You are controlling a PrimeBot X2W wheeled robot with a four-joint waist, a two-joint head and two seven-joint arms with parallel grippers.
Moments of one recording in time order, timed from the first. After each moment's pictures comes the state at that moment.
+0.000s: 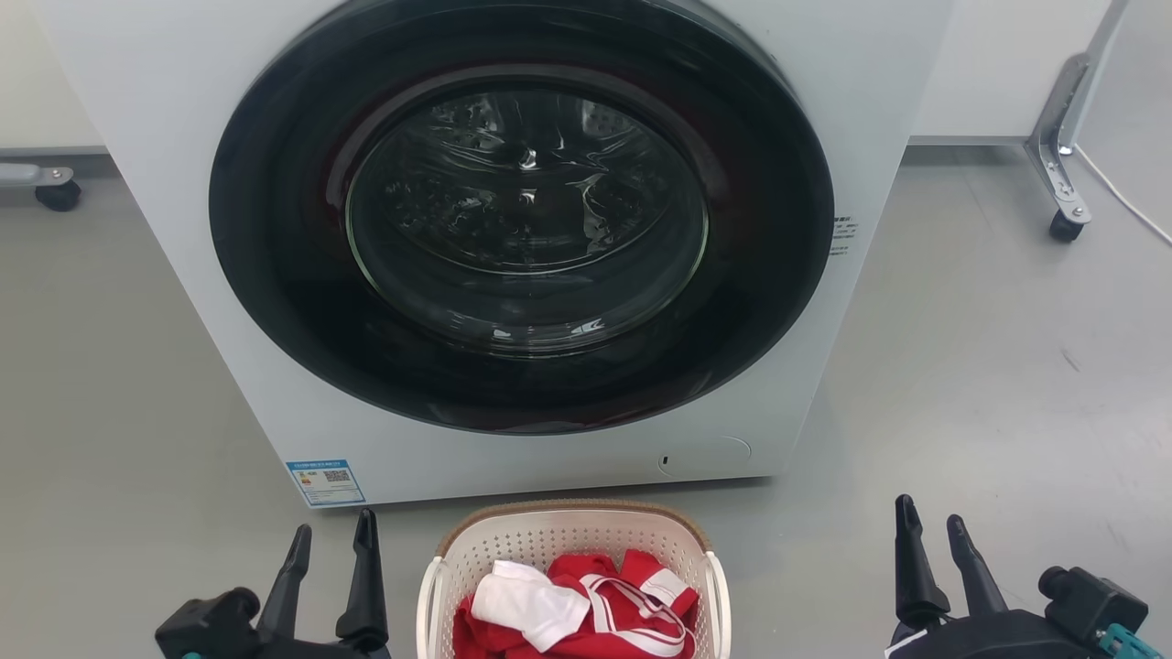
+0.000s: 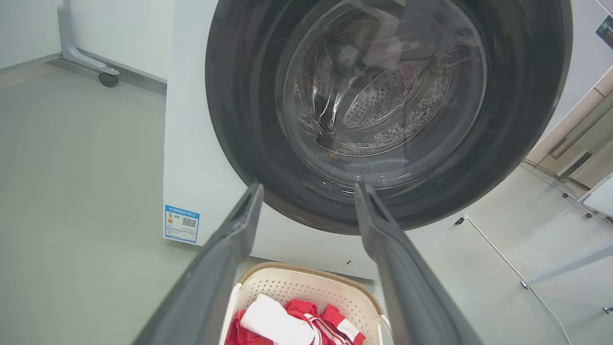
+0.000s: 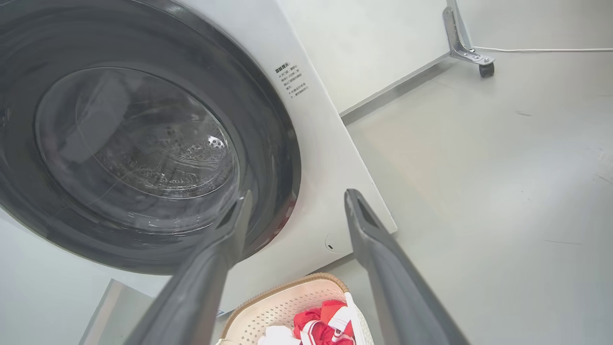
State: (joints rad) left arm 0.03 0.06 -0.13 0.14 -0.57 0.04 -0.13; right arm -0.01 -0.04 0.12 0.18 0.64 -0.04 -0.13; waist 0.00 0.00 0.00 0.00
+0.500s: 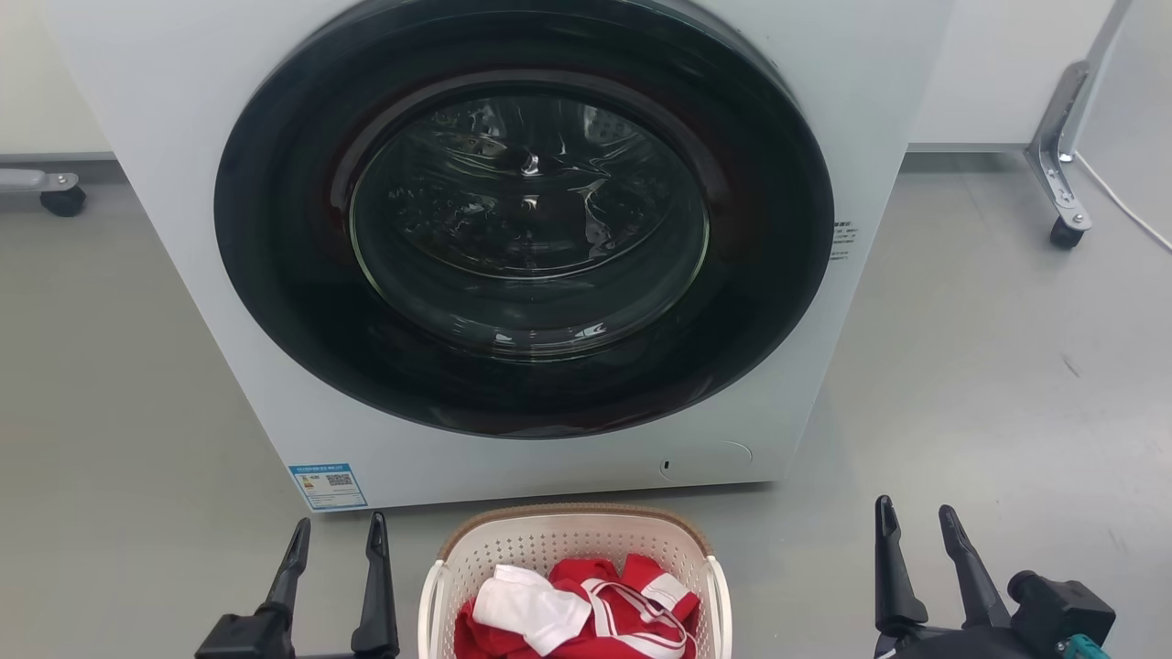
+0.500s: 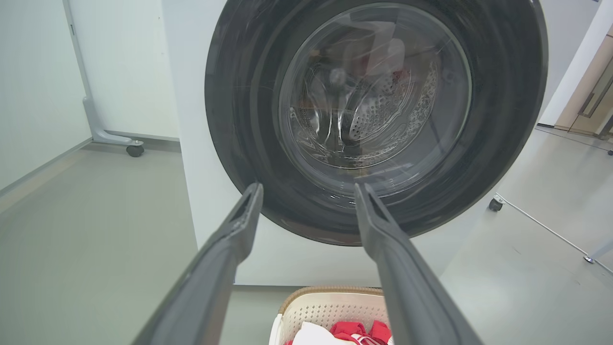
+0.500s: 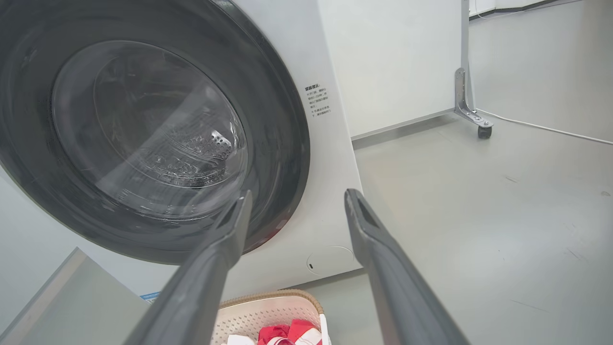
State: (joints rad) left arm 0.07 0.06 -0.14 0.09 -0.31 0.08 -0.18; right arm 0.02 -0.04 0.17 0.13 0.41 -0.08 -0.18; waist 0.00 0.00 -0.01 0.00
